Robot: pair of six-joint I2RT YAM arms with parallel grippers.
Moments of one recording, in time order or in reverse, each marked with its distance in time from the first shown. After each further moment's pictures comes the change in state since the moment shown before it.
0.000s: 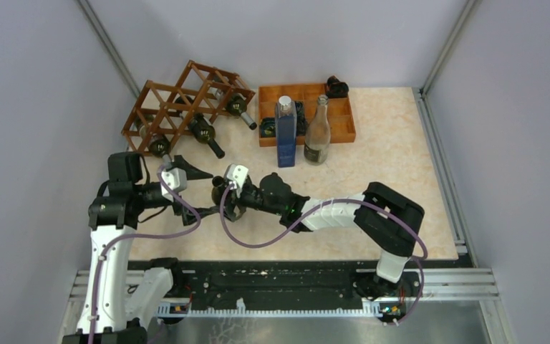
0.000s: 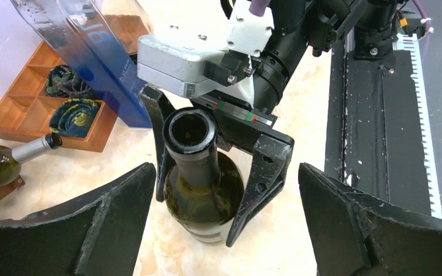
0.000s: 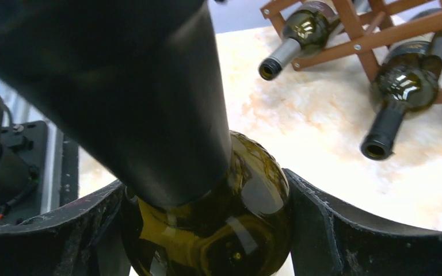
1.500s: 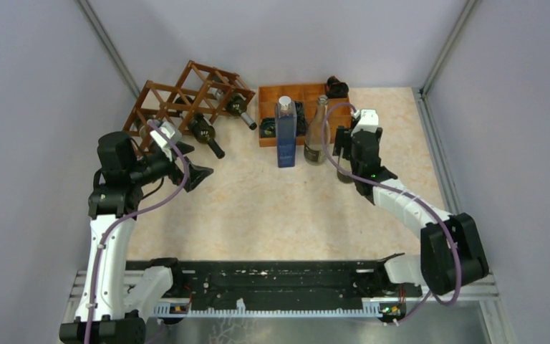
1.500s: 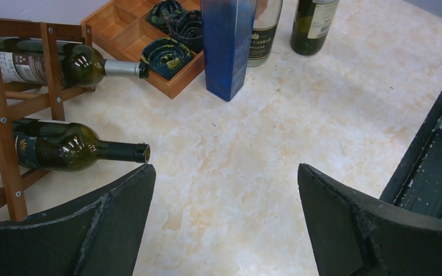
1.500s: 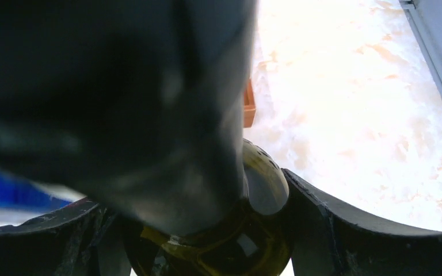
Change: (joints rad) left arm 0.000 0.065 0.053 0.419 -0.390 -0.661; right arm -0.737 -0.490 -0.199 -0.565 0.568 0.182
